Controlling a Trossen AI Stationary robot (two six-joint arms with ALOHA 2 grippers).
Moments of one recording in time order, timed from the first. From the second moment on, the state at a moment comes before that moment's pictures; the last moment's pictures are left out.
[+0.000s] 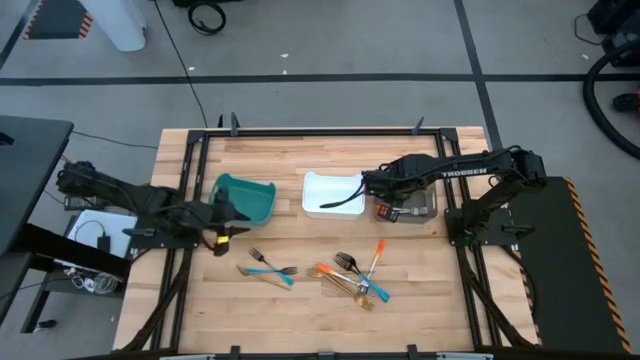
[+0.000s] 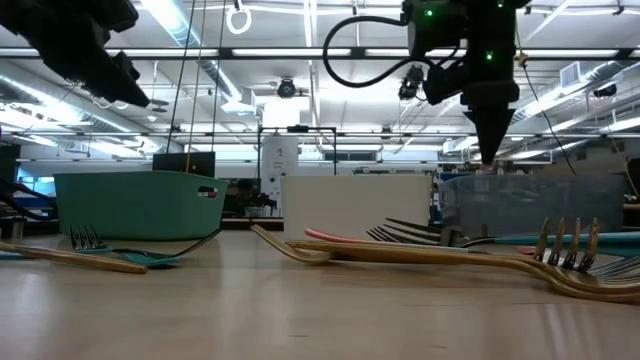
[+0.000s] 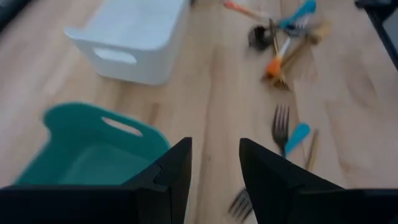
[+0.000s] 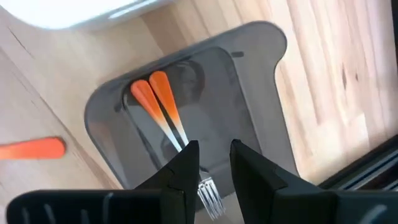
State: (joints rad) left arm -0.32 0.65 0.52 -0.53 -0.32 -0.32; right arm -0.10 1.49 1.14 -1.19 0.26 0.38
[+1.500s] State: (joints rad) left arm -0.51 1.19 0.58 -0.44 -0.01 -0.59; right arm 0.19 1.57 1.14 -0.25 0.54 0.37
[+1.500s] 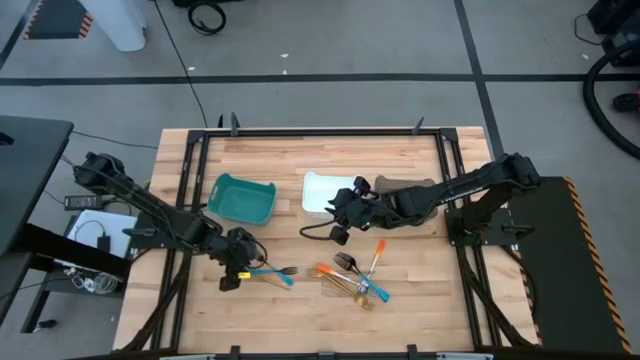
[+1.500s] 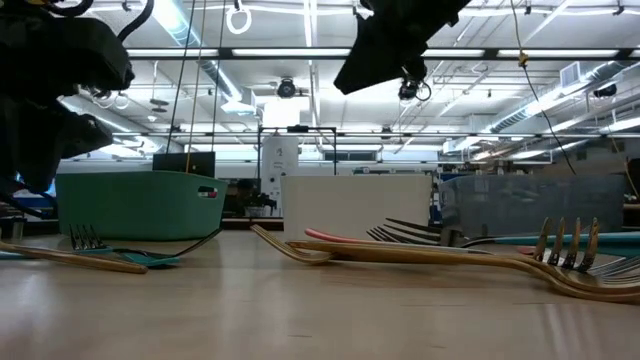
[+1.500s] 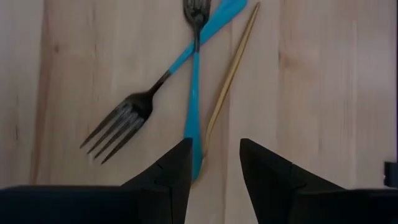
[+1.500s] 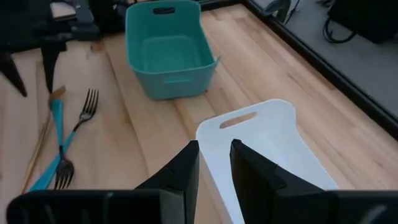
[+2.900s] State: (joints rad) left arm -0.62 1.61 0.75 -0.35 -0.19 -0.35; right arm 0.33 1.57 1.02 0.03 0.74 0.40
